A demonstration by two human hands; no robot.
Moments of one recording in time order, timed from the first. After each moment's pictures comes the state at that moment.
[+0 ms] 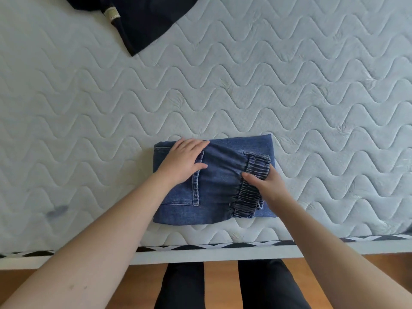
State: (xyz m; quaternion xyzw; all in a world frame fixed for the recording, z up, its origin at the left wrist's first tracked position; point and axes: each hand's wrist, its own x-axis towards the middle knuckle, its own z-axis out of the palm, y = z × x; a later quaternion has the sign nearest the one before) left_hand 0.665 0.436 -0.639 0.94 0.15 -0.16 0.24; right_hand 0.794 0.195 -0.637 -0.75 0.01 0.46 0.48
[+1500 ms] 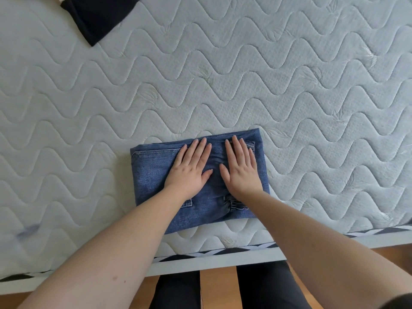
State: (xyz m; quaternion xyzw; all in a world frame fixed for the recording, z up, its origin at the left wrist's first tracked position) left_hand 0.678 0.367 -0.715 0.98 0.13 -0.17 0.05; right_hand 0.795 0.220 -0.706 -0.88 -0.38 0.25 0.12
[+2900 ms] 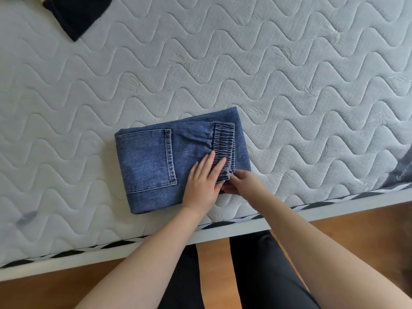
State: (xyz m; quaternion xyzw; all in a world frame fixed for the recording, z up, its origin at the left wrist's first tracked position) left_hand 0.657 0.249 -0.669 0.94 0.18 -0.06 0.29; right_hand 0.767 0.138 -0.659 -0.66 0.12 0.58 0.47
